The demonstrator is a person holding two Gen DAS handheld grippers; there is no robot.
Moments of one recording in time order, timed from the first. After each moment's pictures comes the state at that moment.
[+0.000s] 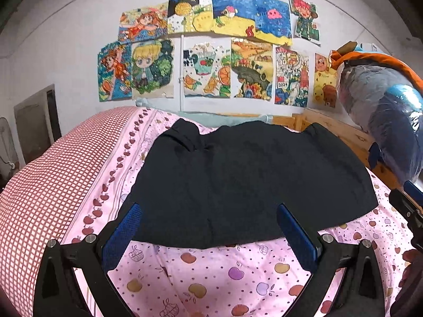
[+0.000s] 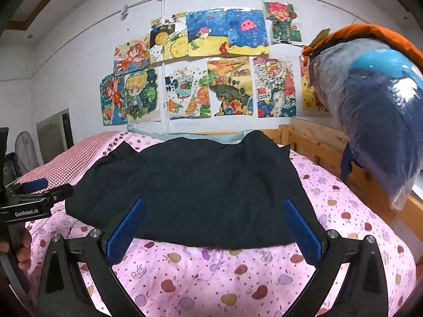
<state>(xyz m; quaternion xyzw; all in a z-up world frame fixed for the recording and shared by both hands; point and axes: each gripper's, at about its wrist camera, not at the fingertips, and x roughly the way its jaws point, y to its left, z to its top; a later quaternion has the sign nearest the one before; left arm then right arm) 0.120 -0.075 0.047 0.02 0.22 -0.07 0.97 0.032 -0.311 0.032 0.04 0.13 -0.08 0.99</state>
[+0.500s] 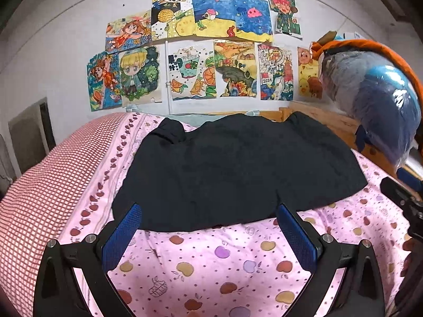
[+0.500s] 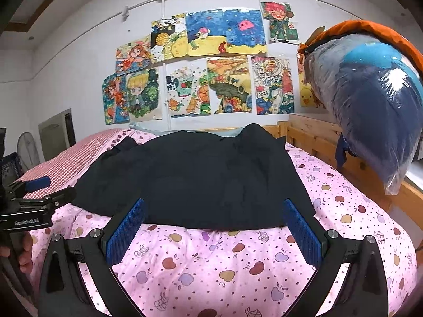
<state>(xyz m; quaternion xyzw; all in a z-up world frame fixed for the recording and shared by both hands) 0.090 -0.090 0.036 0.06 0.22 -0.09 0.97 0.010 -0.318 0.019 0.04 0.13 -0.07 0.99</state>
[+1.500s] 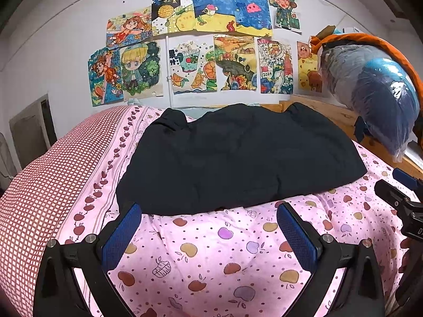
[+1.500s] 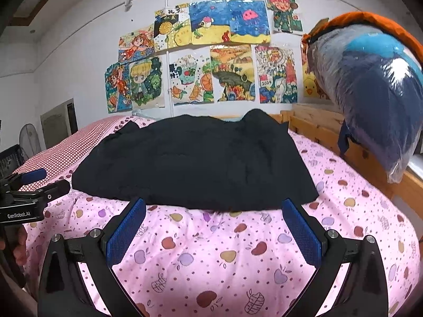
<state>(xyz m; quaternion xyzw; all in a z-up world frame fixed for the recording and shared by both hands) 0.075 -0.085 0.026 0.06 0.23 -0.09 0.97 0.005 -0.317 0.002 0.04 0.16 -0.06 0.98</state>
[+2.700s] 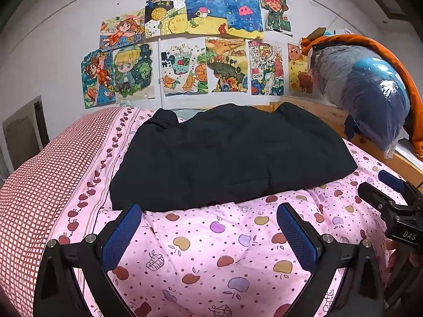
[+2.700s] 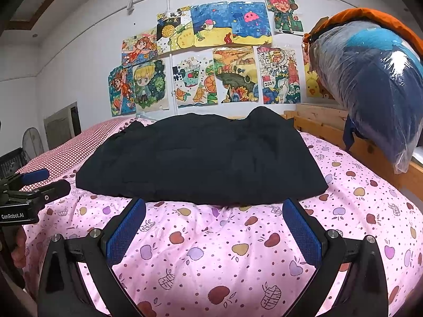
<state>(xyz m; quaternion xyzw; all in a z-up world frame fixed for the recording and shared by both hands) 0.065 -0.083 0.021 0.06 0.22 -0.12 0.97 0.002 -0.300 -0.016 0.04 0.15 -0.06 0.99</state>
